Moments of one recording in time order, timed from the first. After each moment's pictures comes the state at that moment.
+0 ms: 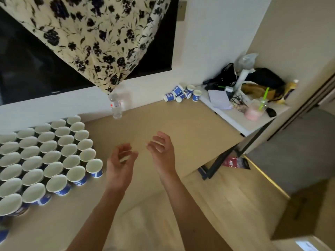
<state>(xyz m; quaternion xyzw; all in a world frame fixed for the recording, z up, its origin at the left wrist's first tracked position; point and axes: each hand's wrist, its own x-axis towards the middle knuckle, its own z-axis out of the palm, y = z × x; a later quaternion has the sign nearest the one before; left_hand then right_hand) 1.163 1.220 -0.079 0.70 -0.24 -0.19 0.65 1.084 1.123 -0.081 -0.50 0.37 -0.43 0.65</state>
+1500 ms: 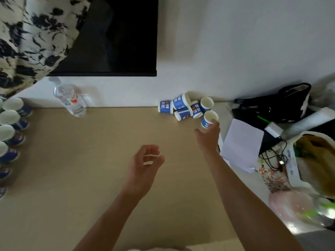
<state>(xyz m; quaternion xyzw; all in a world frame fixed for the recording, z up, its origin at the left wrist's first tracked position) 1.113 0.729 -0.109 0.77 -0.11 -0.23 0.59 1.100 0.471 -0.206 -0.71 0.49 -0.23 0.44</state>
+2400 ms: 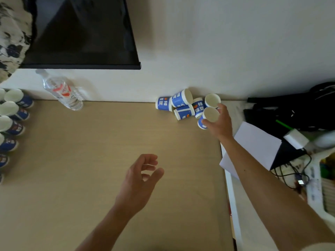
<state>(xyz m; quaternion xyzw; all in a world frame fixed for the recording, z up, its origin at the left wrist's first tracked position) 1.088 0.667 -0.143 0.83 -0.08 -0.23 0.51 1.127 0.332 -0.252 -0.84 0.36 -0.13 0.39</state>
